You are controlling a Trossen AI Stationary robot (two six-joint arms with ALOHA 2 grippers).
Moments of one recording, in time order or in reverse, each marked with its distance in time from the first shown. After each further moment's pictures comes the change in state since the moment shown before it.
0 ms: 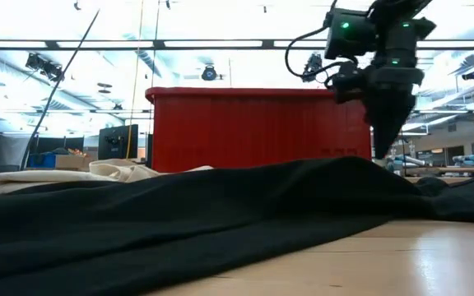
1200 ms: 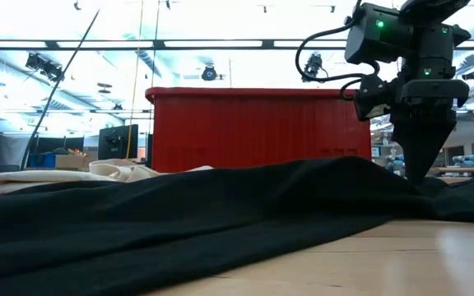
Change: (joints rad) left arm -0.068 0.117 0.001 0.088 -0.019 0.173; right arm 0.190 -0.001 -0.148 0.152 -0.017 0.264
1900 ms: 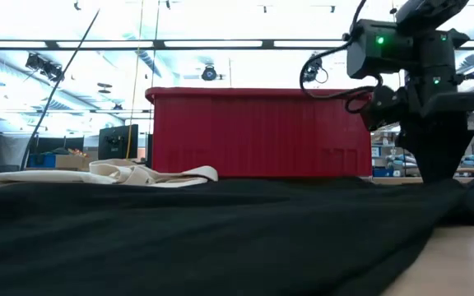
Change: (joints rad) left arm -0.026 -0.044 0.000 0.197 0.158 -0.128; right arm -0.020 0.049 0.001 -0.089 -0.028 -0.137
